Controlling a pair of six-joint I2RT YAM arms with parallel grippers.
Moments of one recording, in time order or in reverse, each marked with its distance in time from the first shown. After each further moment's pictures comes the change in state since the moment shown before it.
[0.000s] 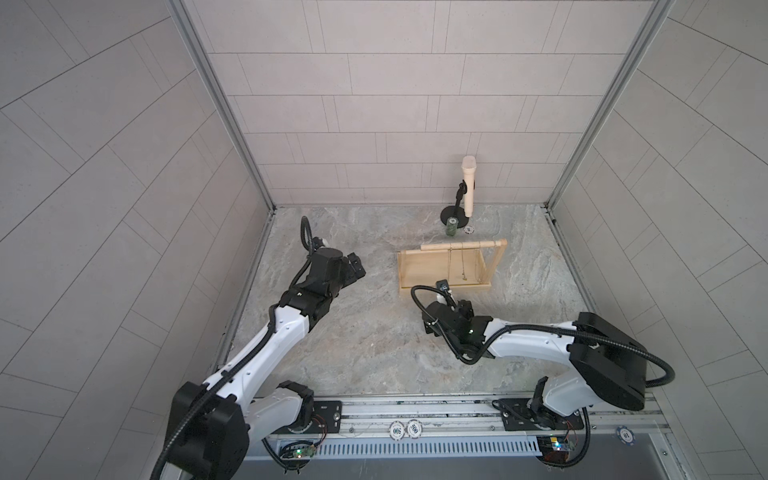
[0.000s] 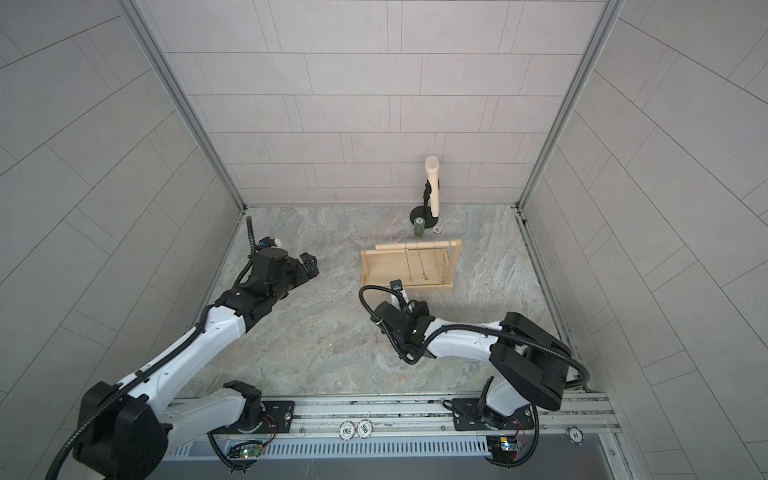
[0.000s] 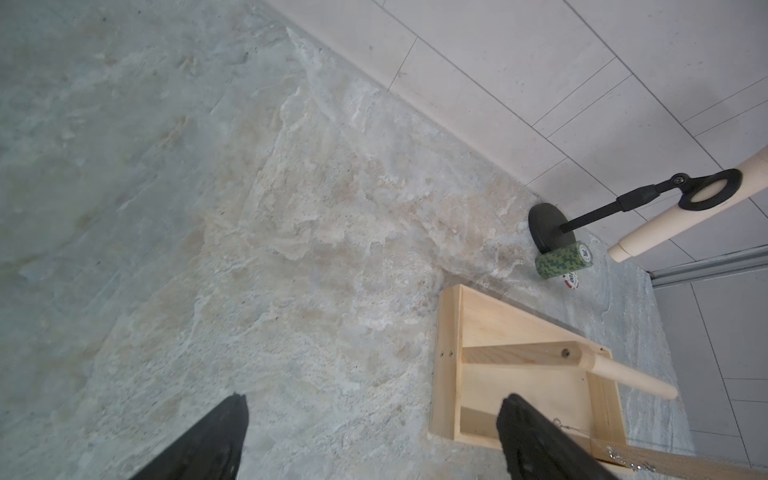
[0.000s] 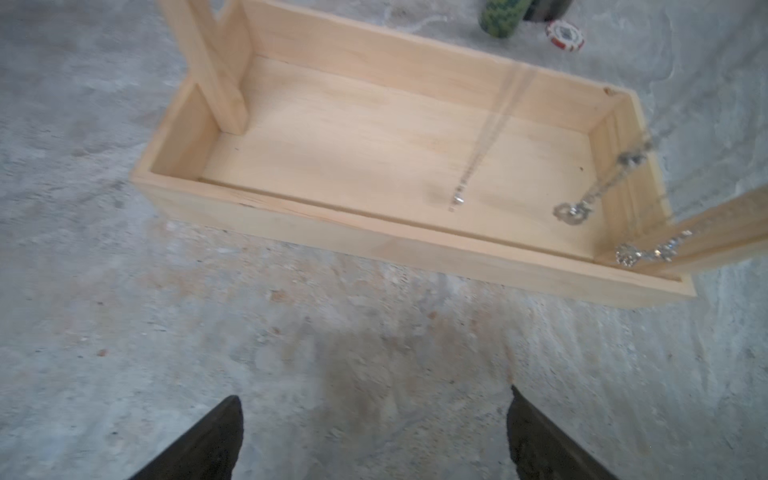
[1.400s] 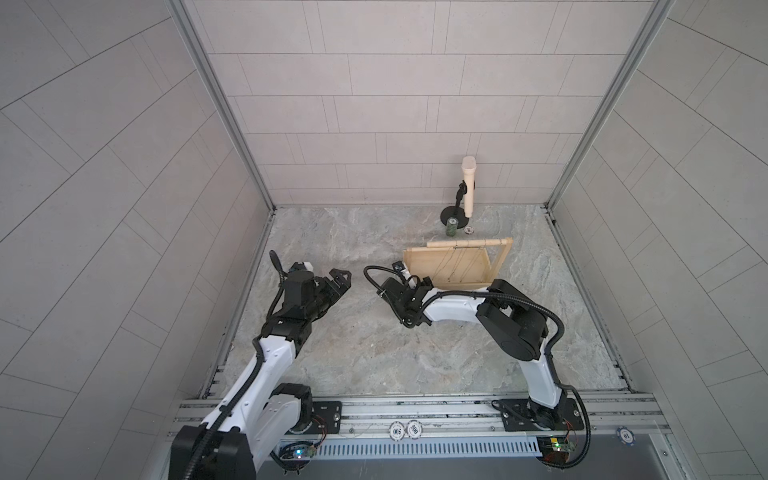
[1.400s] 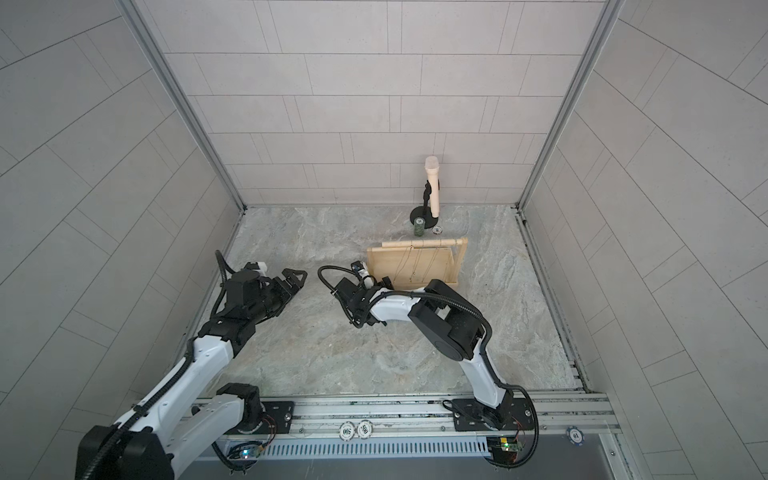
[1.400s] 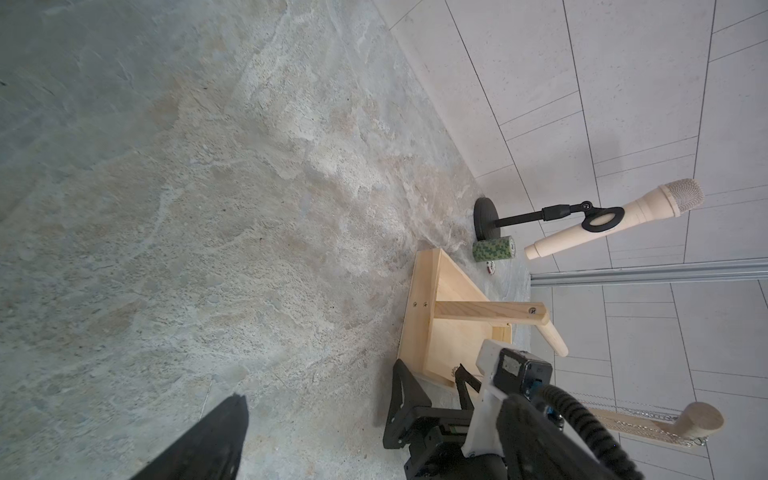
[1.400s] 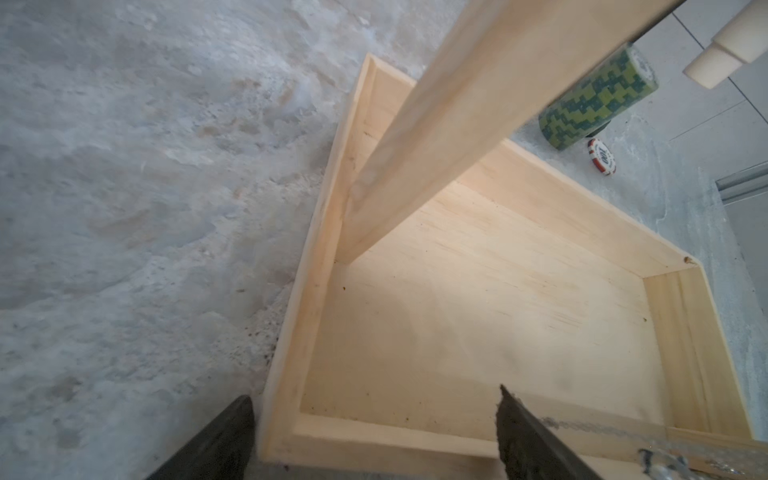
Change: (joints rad) left arm 0.201 -0.128 -0.220 0.161 0.415 -0.190; right arm -0.102 0.537 0.557 -0.142 0.109 -0.178
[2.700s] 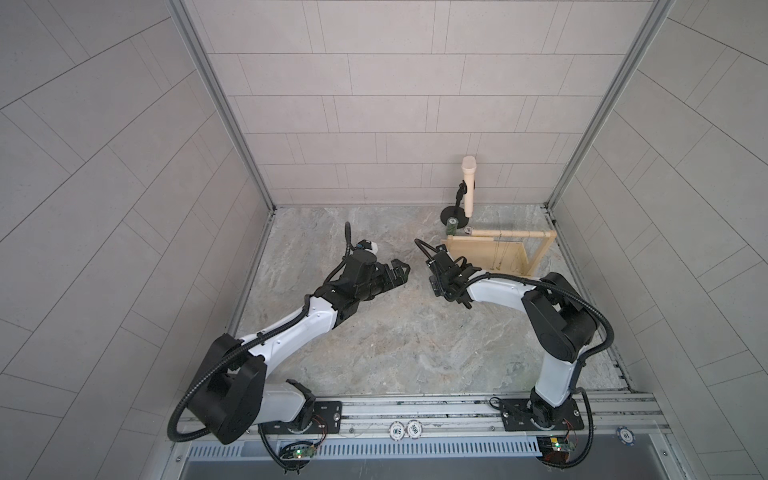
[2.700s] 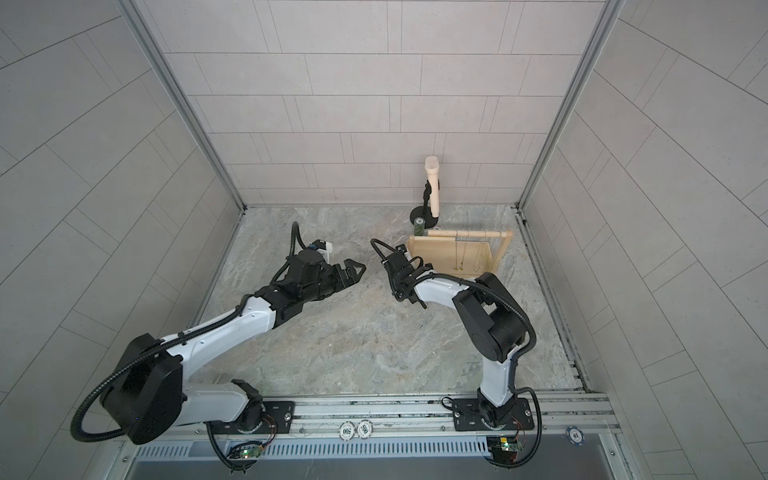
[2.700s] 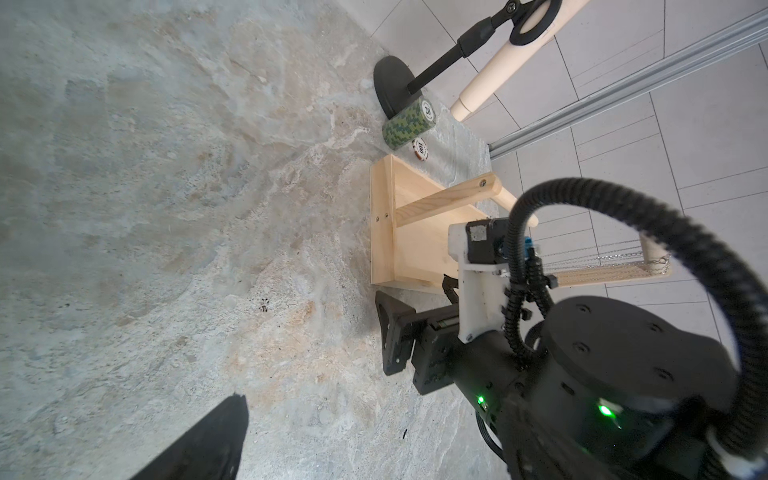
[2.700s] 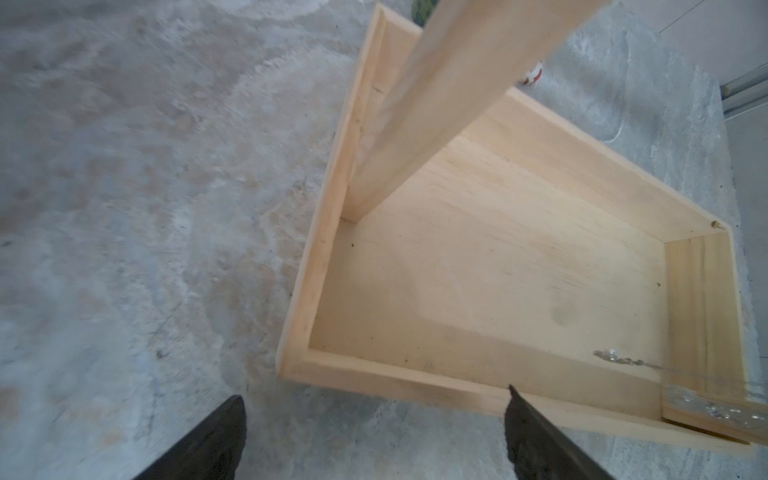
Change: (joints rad) left arm -0.442 0.393 0.311 0.099 -0.118 0.061; right arm -0.283 -0.275 -0.215 -0.021 -0.229 -0.166
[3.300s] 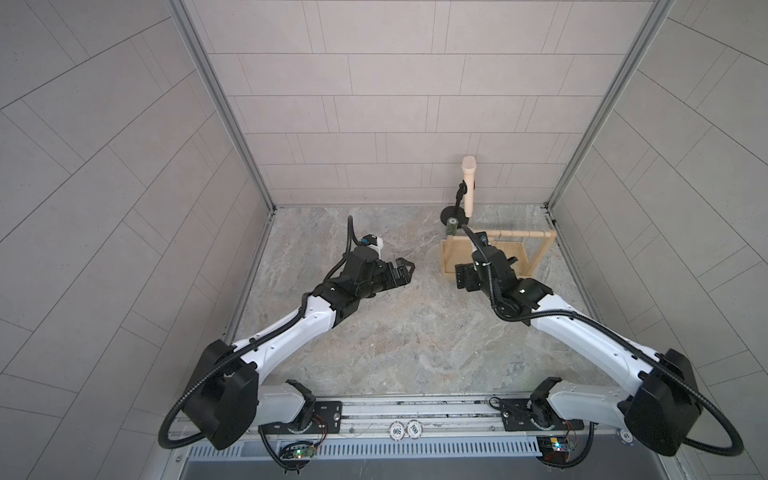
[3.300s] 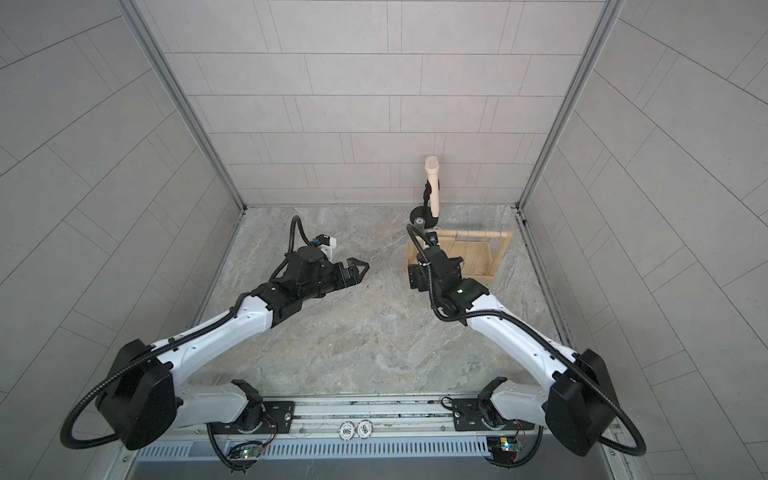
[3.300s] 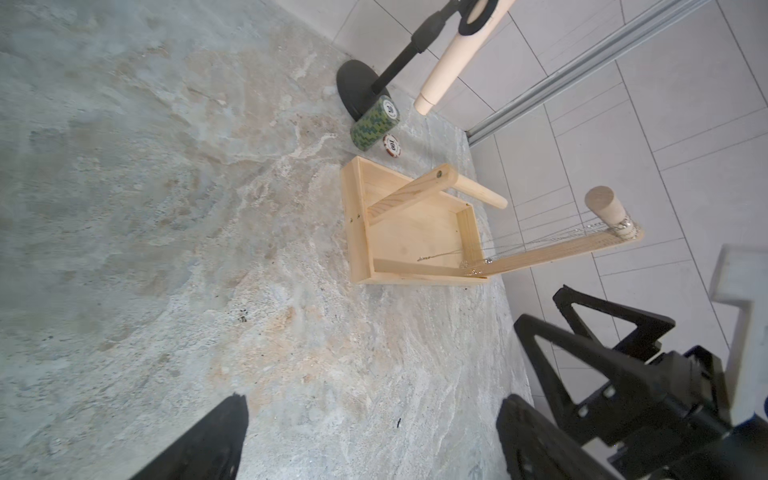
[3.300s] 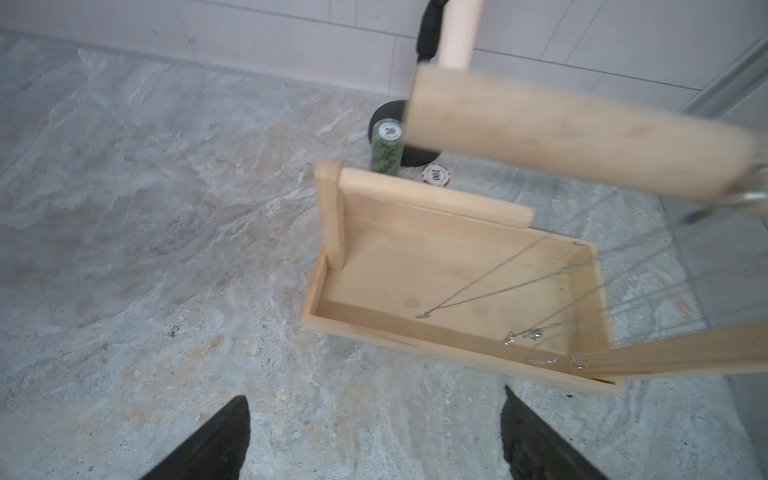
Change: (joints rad) left arm -0.037 -0.033 0.034 -0.023 0.037 0.079; right arm -0.100 -0.627 -0.175 -0.087 -0.146 0.027
